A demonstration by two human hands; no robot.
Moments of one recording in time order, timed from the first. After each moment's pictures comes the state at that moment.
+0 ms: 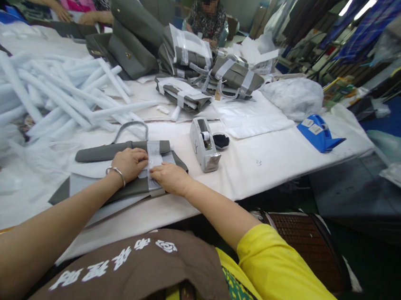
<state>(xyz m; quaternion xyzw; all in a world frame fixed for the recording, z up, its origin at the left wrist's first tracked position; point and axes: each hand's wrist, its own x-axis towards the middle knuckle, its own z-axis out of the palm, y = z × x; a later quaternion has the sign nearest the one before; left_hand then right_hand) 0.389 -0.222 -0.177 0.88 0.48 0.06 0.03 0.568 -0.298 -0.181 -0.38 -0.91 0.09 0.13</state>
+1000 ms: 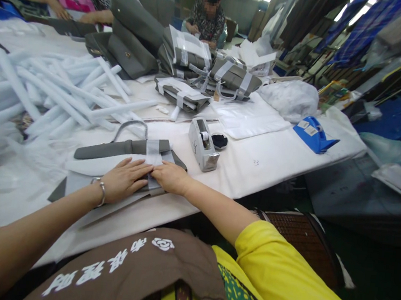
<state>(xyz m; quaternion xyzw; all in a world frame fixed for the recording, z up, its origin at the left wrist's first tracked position) 0.363 -0.264 -0.166 0.95 0.29 0.01 0.08 0.567 -0.301 -0.188 -0.39 -0.91 0.05 0.12</state>
